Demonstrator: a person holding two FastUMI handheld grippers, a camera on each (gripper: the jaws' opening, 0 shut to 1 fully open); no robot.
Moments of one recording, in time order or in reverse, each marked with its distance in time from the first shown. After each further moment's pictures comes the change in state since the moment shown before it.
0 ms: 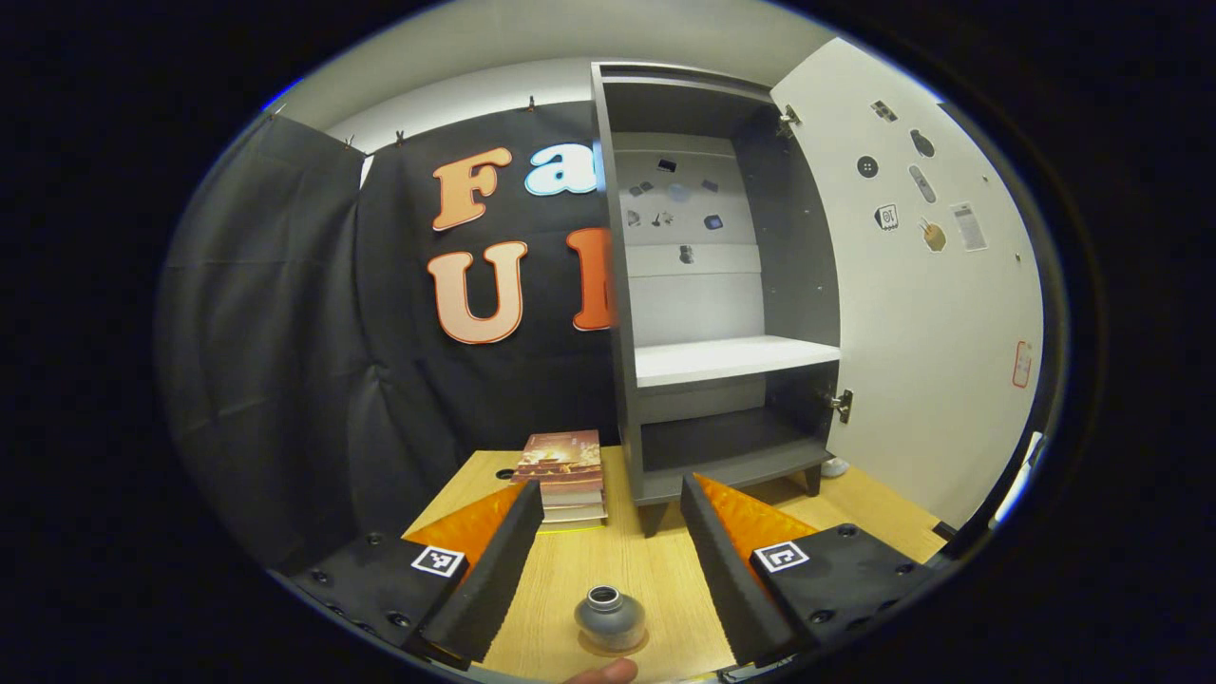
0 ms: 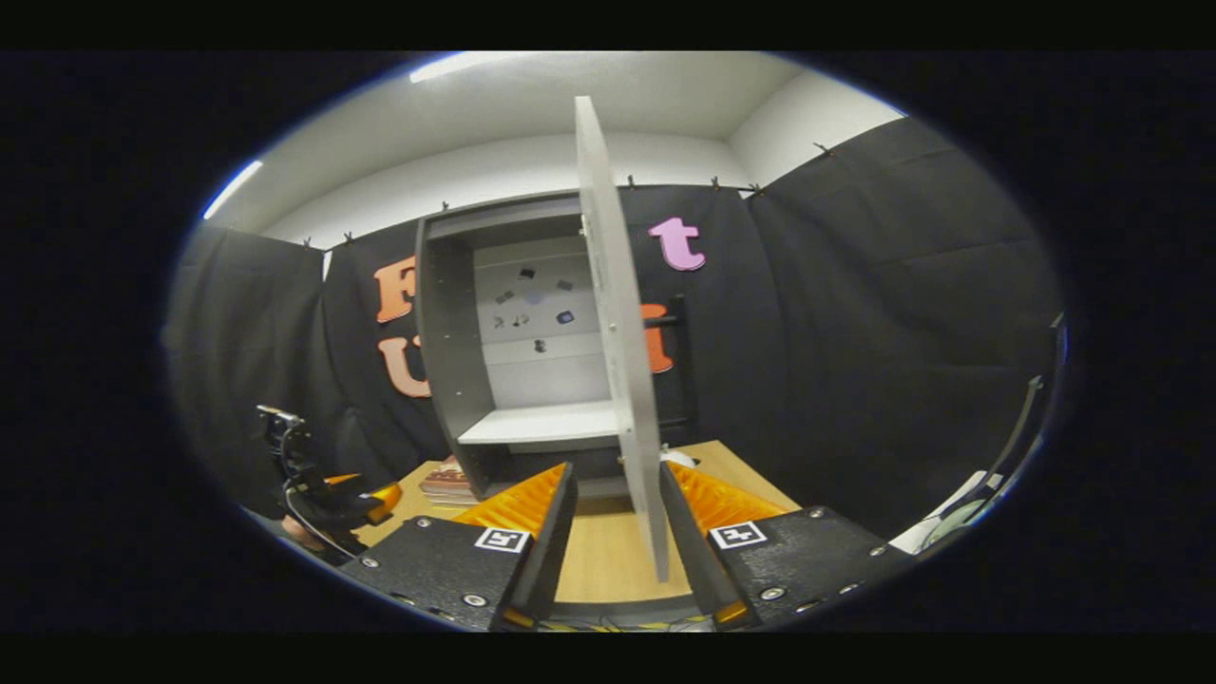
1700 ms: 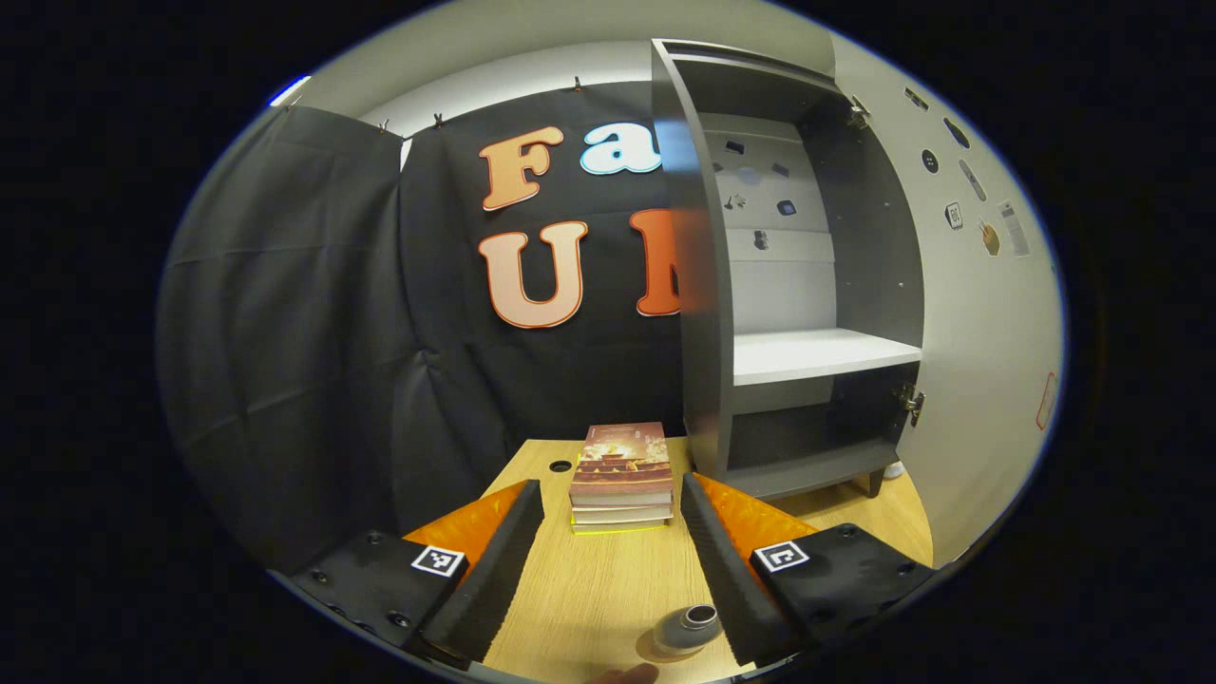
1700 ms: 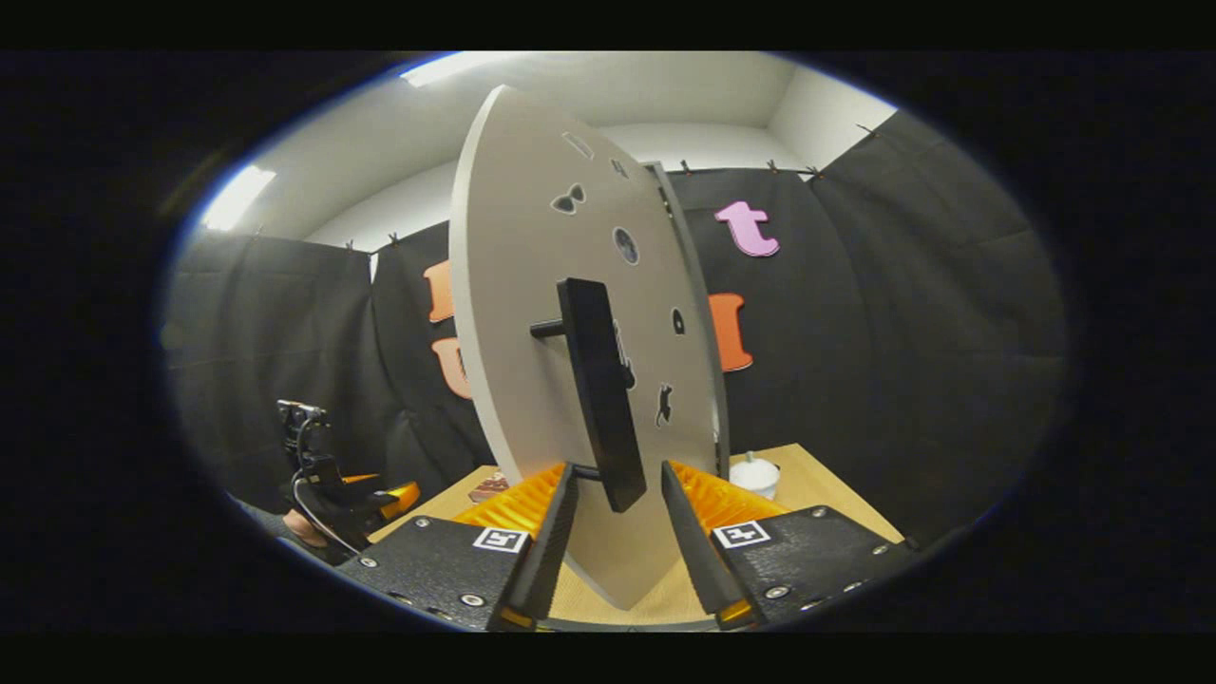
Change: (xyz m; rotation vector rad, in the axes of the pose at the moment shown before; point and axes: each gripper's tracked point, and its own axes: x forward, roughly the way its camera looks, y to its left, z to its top) left arm 0.039 0.081 0.001 -0.028 0.062 0.151; right arm 0.090 0.120 -0.014 0.017 0.027 0.274
